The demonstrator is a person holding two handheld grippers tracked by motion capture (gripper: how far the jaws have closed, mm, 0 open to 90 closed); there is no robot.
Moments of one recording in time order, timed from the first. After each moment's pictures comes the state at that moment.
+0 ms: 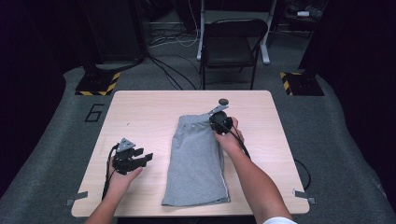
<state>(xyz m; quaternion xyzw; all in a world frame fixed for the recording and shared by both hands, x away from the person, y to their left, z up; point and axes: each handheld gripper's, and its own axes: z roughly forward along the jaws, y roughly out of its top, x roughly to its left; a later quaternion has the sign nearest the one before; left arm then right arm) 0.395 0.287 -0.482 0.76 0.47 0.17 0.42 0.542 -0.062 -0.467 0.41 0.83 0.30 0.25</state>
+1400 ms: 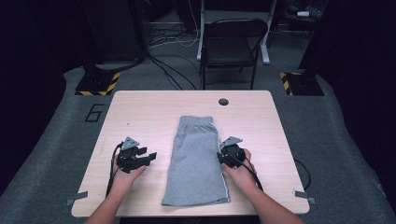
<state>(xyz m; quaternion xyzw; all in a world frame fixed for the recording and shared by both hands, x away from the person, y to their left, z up) 0.405 0.277 -0.486 0.76 0.47 0.16 0.42 0.436 -0.099 -0.508 0.41 0.83 0.31 0.21</state>
